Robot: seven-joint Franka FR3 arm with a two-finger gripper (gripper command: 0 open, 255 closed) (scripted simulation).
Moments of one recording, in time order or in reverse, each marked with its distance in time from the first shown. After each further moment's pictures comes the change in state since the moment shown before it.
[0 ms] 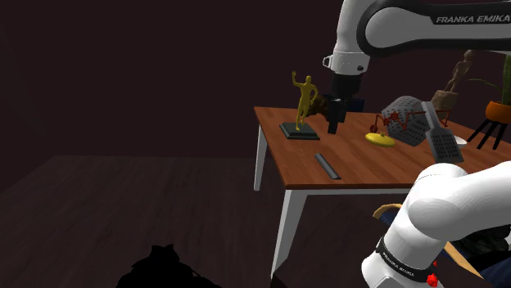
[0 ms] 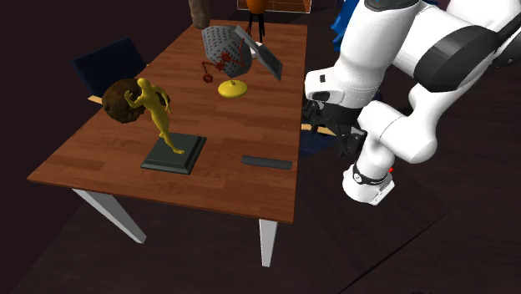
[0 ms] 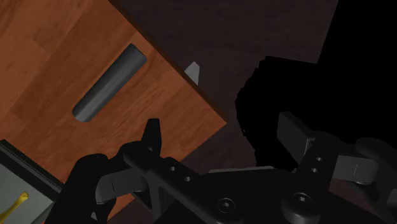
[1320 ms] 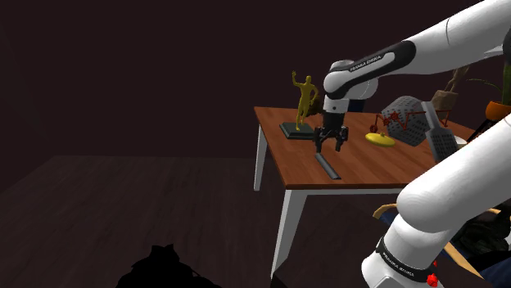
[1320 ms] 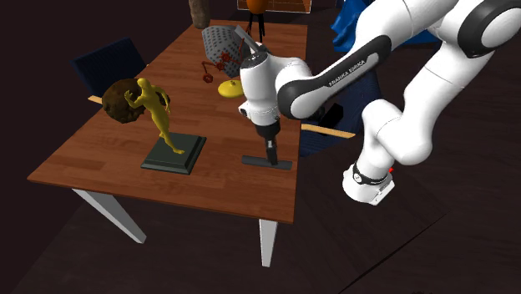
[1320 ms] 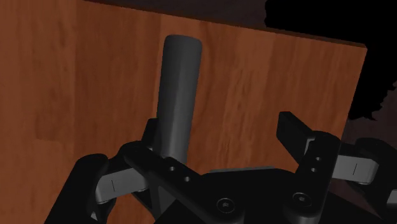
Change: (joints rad) arm -0.259 0.498 -0.239 -0.030 0.040 0.392 0.213
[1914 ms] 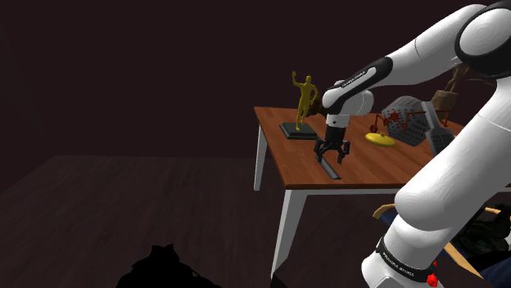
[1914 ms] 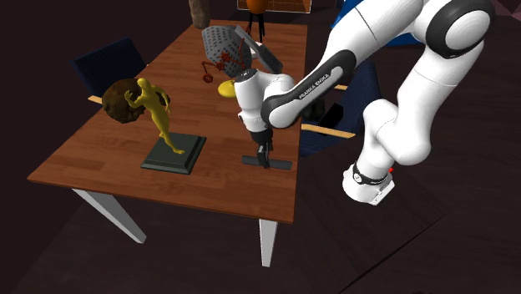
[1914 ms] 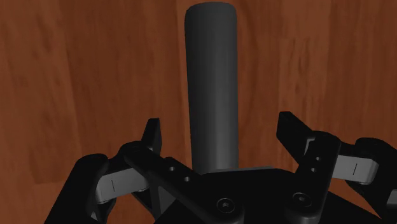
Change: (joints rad) arm -0.050 0.177 -0.070 -0.011 0.057 0.148 0.024
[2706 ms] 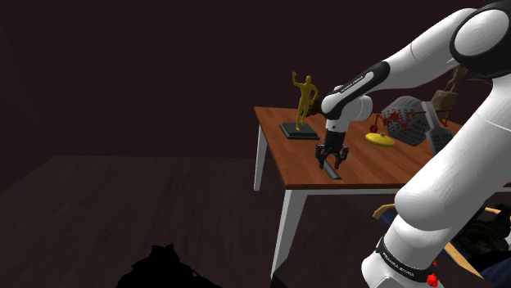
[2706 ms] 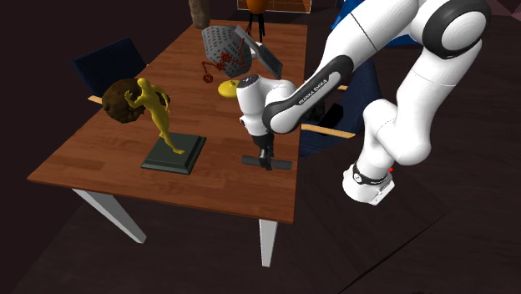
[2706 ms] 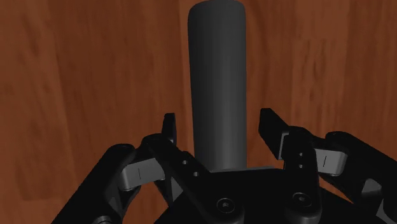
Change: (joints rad) arm 0.000 0.021 -0.003 -0.032 0.003 0.053 -0.005
